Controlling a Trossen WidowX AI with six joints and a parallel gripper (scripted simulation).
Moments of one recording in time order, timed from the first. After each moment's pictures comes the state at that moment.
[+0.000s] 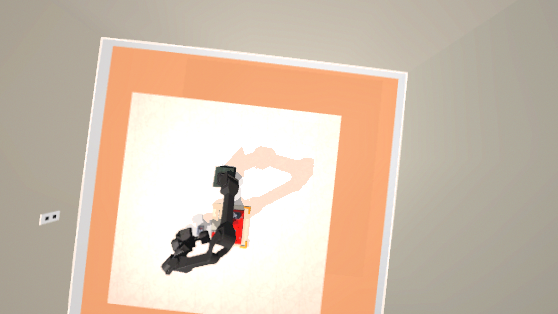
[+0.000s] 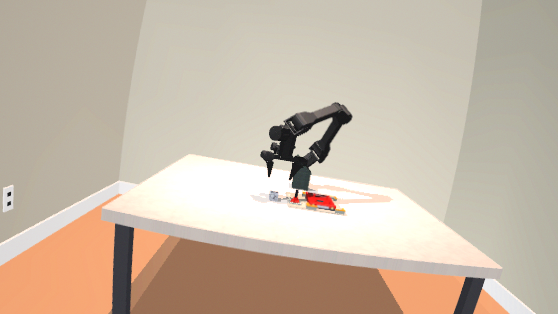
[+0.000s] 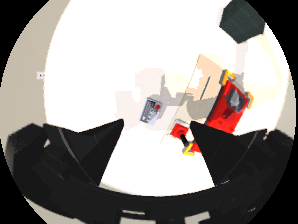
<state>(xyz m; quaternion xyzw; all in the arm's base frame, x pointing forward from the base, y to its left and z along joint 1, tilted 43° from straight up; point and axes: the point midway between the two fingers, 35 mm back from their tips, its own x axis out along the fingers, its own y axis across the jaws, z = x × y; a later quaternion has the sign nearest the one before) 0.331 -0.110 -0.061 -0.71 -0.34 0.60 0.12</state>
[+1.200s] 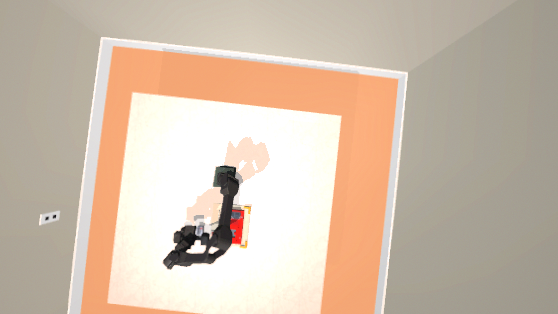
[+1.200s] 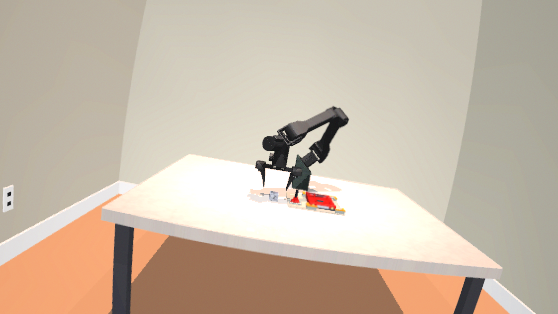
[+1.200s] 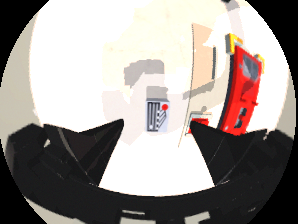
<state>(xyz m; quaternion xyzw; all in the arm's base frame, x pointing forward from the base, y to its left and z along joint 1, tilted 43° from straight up) 0.342 -0.091 -0.100 -0.69 -0.25 0.63 0.26</state>
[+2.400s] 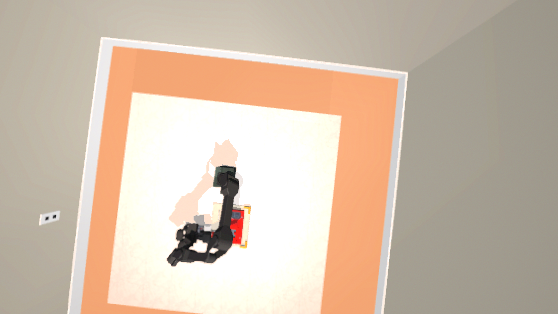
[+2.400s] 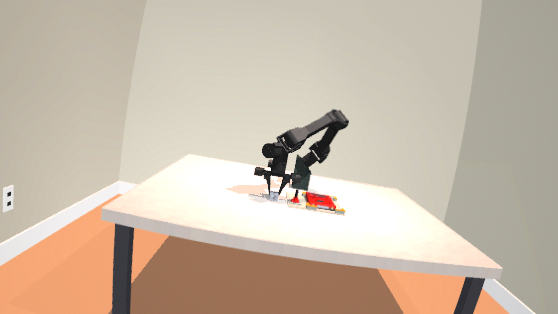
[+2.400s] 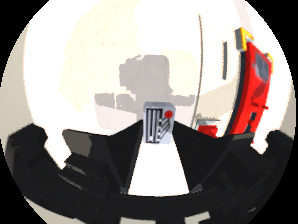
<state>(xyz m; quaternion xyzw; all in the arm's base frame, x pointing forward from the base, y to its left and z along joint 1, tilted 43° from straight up) 0.344 -0.073 -0.120 -0.69 -0.25 0.63 0.26</state>
